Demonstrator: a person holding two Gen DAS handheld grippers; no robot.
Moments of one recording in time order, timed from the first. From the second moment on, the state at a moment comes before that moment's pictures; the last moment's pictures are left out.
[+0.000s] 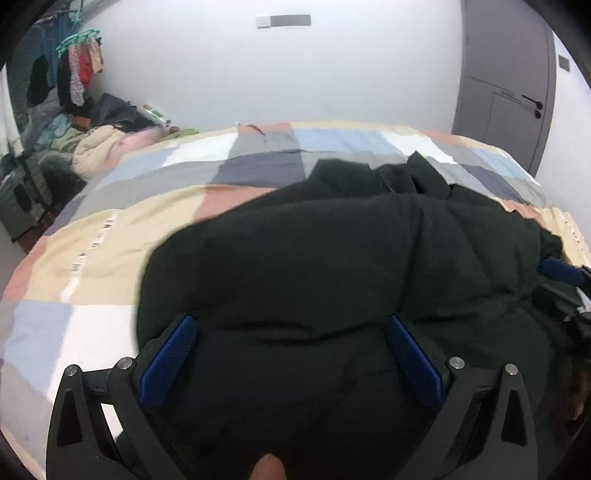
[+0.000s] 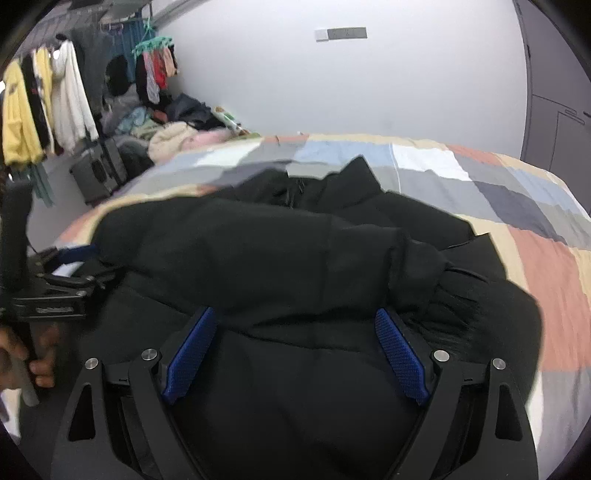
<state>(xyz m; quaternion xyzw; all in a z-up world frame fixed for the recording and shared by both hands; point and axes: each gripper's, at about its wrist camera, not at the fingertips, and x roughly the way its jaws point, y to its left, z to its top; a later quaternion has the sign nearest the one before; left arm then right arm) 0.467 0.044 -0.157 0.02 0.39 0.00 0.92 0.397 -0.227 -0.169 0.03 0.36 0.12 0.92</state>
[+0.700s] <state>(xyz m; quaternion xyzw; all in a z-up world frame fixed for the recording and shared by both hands) 0.236 0.094 0.090 -0.03 0.24 0.00 0.97 0.224 -0.193 0.087 0.00 0.20 0.14 0.97</state>
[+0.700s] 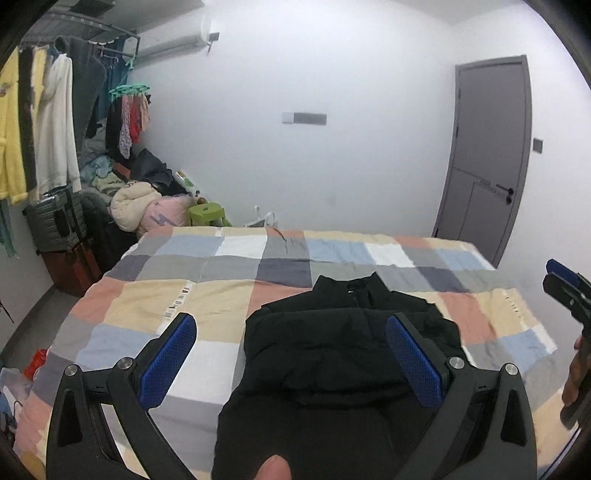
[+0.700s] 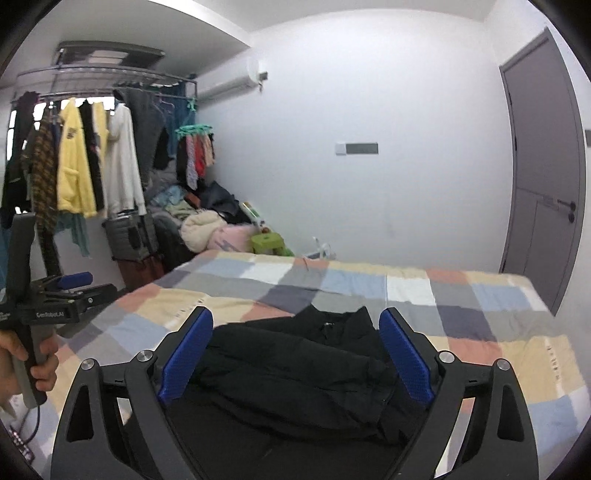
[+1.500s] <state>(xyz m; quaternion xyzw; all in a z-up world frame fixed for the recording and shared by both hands) 0.043 0.260 0.064 -0.18 0.28 -0.04 0.94 0.063 -0.345 0.131 0.07 0.21 0.07 0.97</state>
